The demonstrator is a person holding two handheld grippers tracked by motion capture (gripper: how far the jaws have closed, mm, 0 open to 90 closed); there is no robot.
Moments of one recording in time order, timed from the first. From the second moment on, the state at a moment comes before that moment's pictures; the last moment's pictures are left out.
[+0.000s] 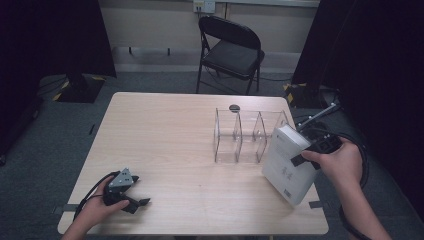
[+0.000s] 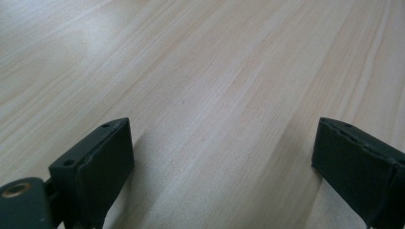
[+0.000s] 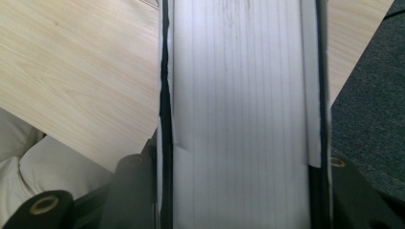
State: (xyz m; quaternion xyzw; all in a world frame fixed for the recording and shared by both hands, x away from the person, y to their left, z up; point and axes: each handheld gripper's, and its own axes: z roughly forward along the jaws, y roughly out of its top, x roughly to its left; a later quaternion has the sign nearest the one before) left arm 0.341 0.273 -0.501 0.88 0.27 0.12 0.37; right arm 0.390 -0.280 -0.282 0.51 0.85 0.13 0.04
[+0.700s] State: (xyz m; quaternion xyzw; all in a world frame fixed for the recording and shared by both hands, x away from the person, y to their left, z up) left arm 0.341 0.272 -0.502 0.88 0.27 0.12 0.37; right arm 0.409 -0.283 -0.280 0.54 0.83 0.12 0.06
